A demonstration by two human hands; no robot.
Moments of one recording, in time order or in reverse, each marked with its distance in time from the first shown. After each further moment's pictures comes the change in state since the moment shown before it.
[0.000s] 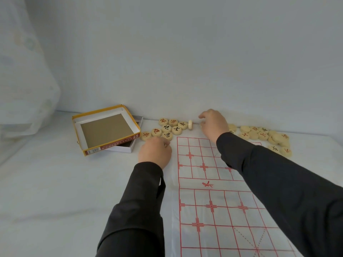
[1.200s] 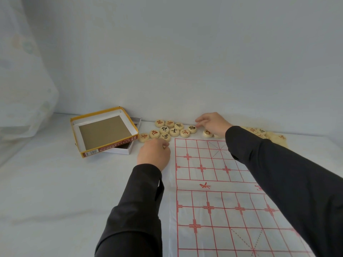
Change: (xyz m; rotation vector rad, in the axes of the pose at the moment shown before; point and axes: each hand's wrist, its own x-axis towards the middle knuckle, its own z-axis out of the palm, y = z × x) left_hand -0.003 0.004 0.002 -0.043 0.015 -0.024; right_hand 0.015 0.015 -0.012 0.481 -0.298 0.140
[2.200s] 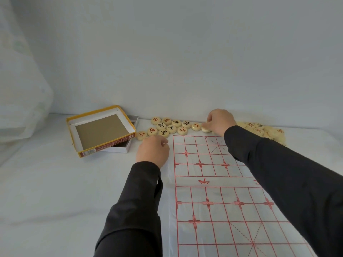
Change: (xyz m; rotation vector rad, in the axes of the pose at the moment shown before) left_hand 0.004 -0.001 0.005 -0.008 0.019 0.015; right_hand -0.010 0.013 -0.007 -0.553 0.222 0.052
